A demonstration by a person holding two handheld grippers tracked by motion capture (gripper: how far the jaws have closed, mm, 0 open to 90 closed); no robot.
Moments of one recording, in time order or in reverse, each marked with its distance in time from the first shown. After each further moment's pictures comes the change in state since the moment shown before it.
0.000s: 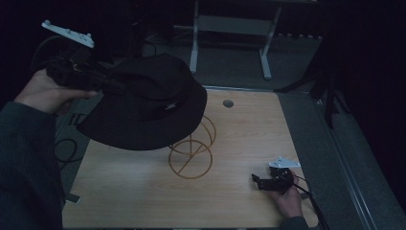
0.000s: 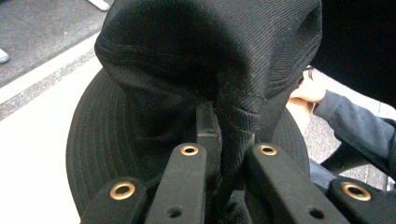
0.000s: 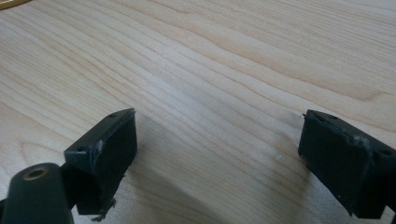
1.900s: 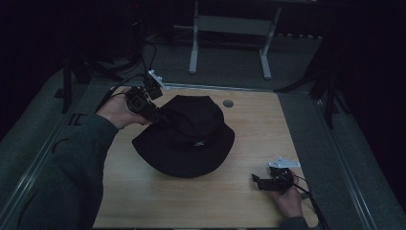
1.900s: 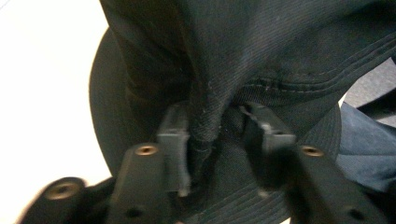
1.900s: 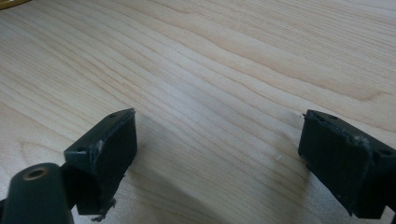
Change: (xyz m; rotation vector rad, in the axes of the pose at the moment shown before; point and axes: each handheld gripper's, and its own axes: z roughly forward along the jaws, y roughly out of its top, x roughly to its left) left arm -0.004 -0.001 0.153 0.370 0.004 0.044; right arm 0.000 0.000 0.000 0.001 0.000 0.003
